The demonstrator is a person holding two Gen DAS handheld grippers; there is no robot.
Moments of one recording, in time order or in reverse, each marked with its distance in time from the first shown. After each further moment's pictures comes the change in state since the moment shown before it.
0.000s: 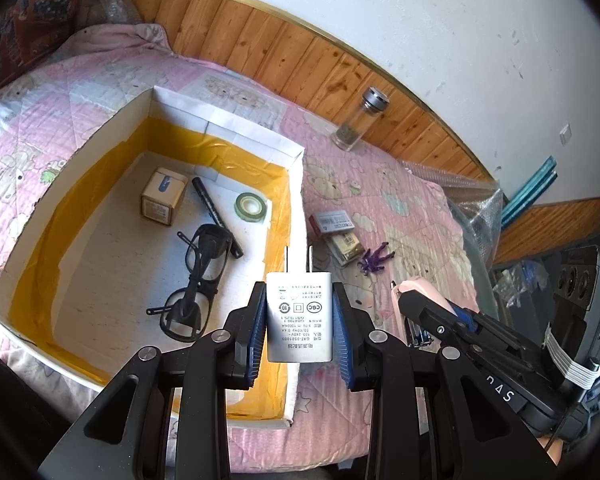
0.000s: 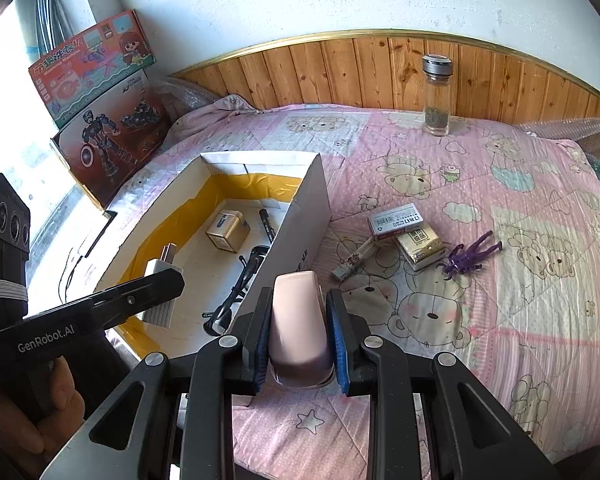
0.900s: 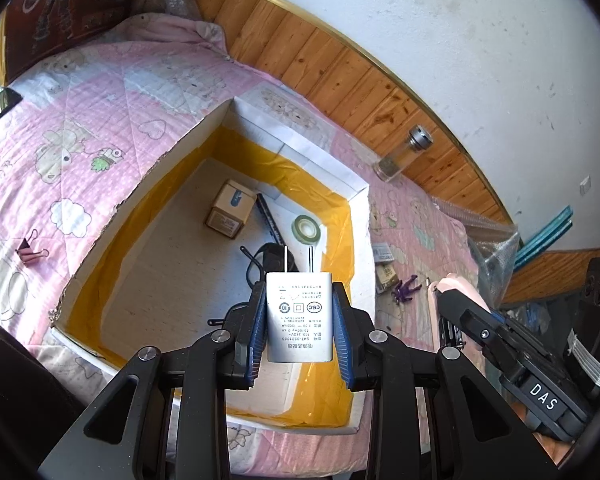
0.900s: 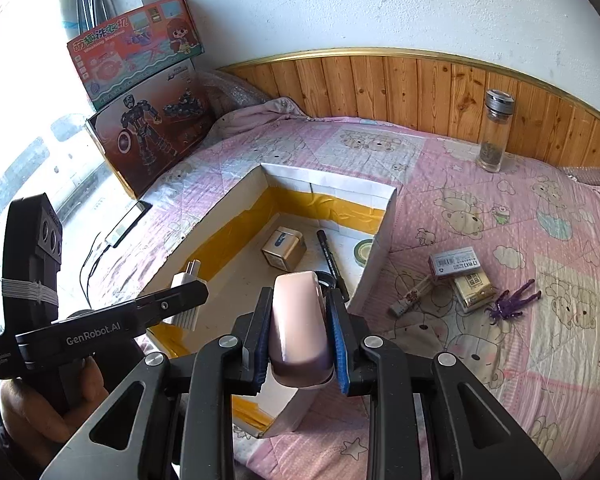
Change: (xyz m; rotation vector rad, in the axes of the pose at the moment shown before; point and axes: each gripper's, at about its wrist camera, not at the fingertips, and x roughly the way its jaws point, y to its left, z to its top) left arm -0.025 0.065 0.012 -0.142 -0.050 0.050; right arm 0.009 0.063 0.029 -0.119 -0.007 0.090
